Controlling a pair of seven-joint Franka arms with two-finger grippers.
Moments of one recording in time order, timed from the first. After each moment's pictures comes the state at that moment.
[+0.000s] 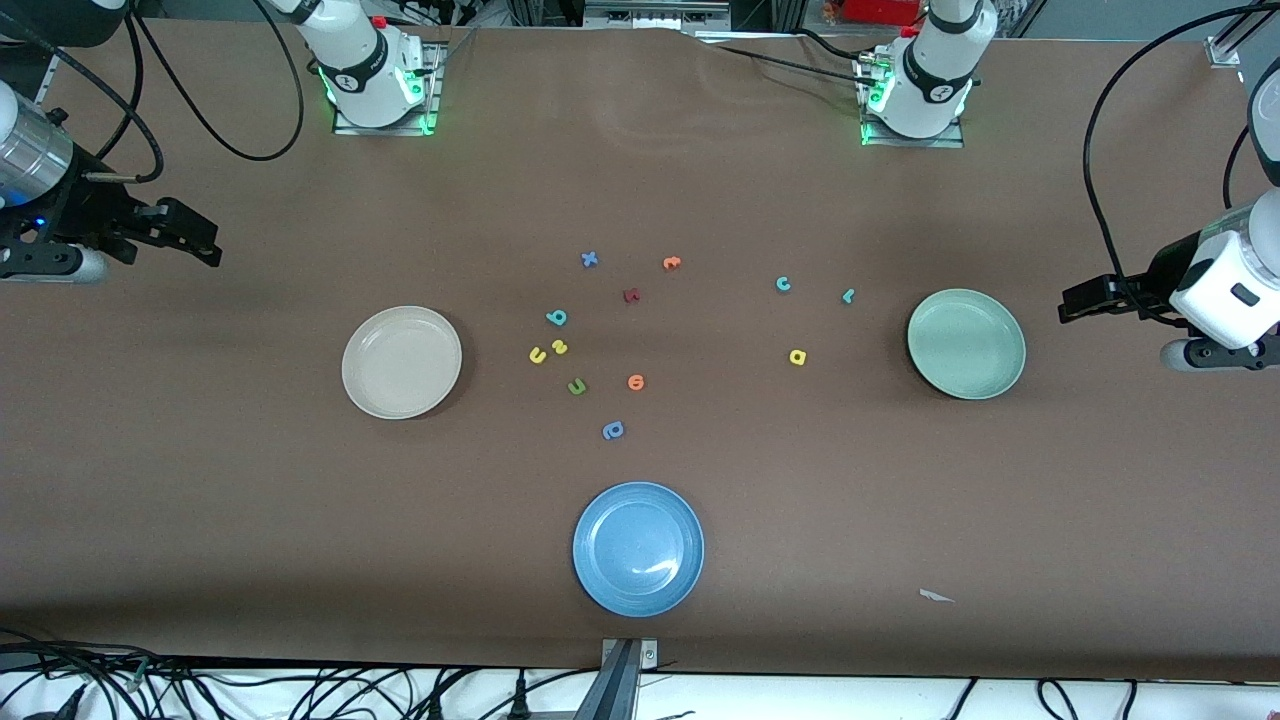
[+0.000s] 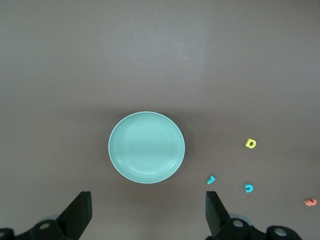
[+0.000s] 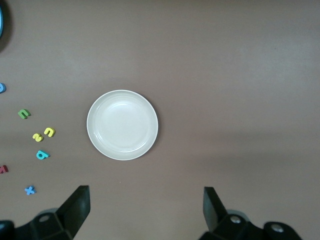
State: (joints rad) left arm -0.05 0.19 0.09 -1.54 -0.04 1.60 -0.03; right arm -0.01 0.00 0.07 -1.67 0.00 1.66 0.08
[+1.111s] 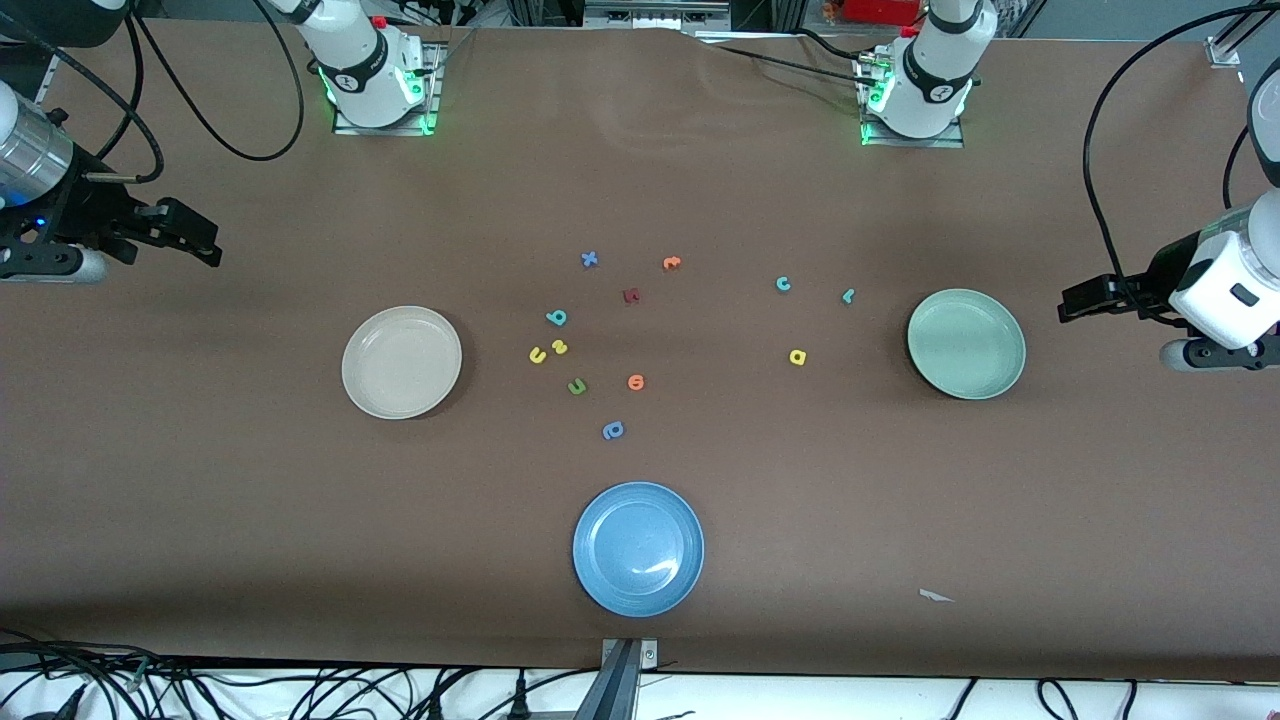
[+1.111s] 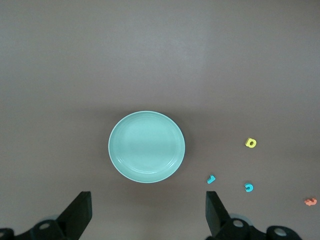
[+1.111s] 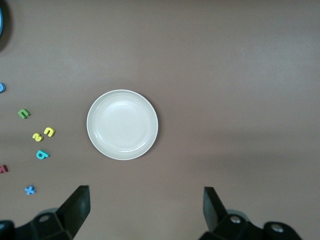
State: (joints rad) left arm -0.05 0.19 0.09 -1.54 -0.04 1.60 -0.03; right arm -0.01 0.00 0.07 -1.67 0.00 1.66 0.08
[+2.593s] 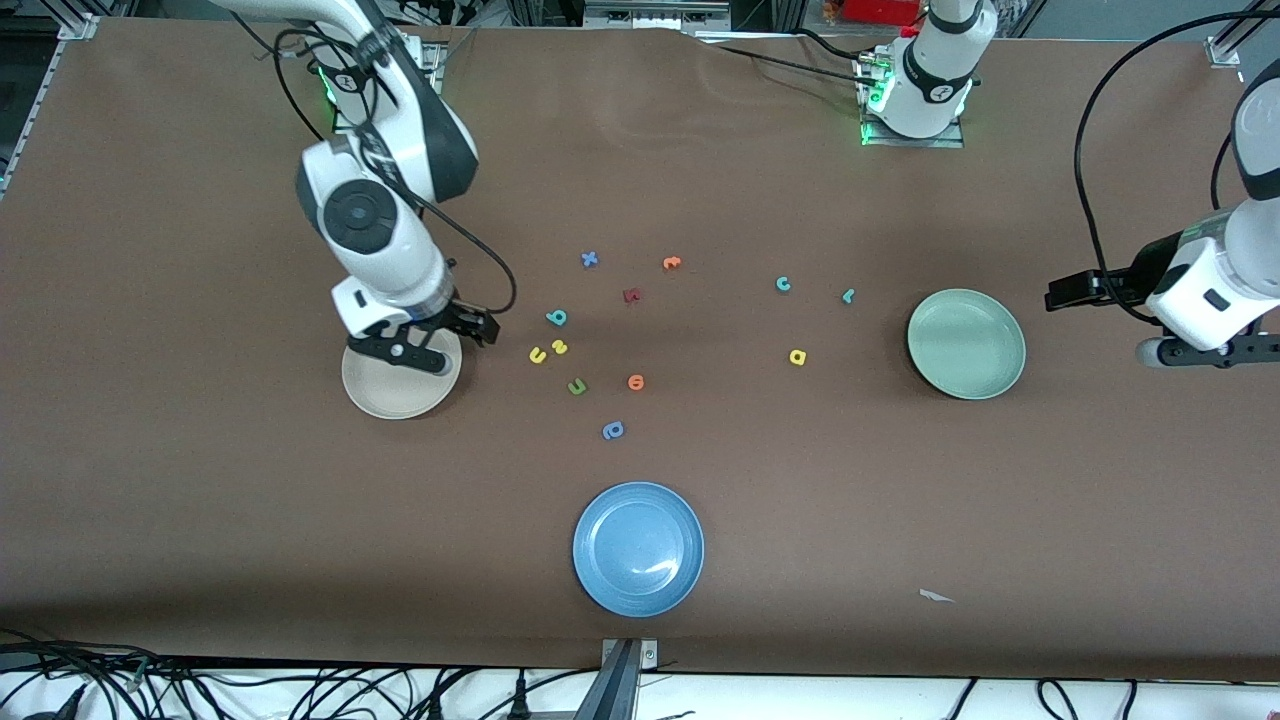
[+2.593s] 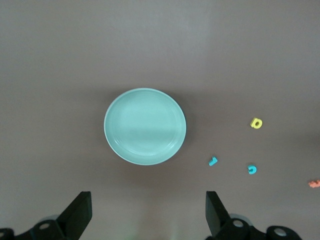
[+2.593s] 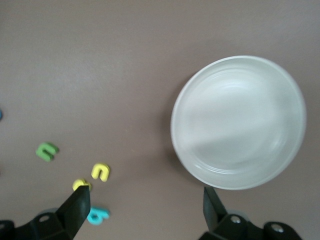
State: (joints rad) left arm -0.05 0.19 0.08 -1.60 -0.04 1.55 -0.04; right arm 0.39 0.36 0.09 -1.89 -0.10 2.23 0.85
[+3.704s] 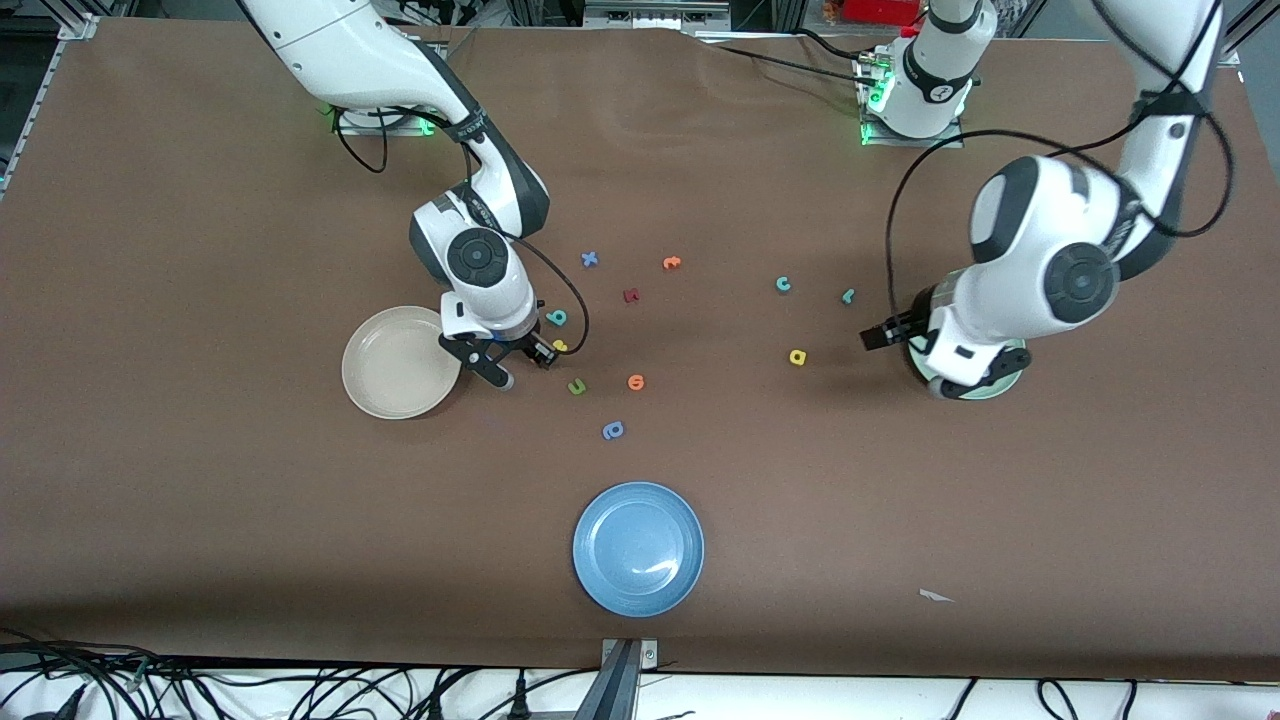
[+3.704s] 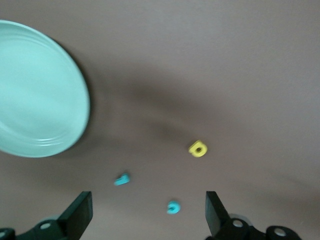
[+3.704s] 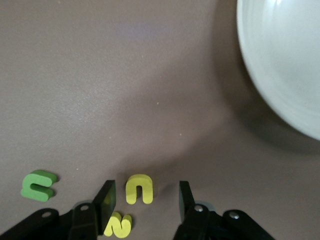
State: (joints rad) left arm -0.07 0.33 -0.20 -1.87 -0.13 1.99 -0.66; right arm 0.49 0.59 0.09 -1.89 -0.11 2.47 1.29
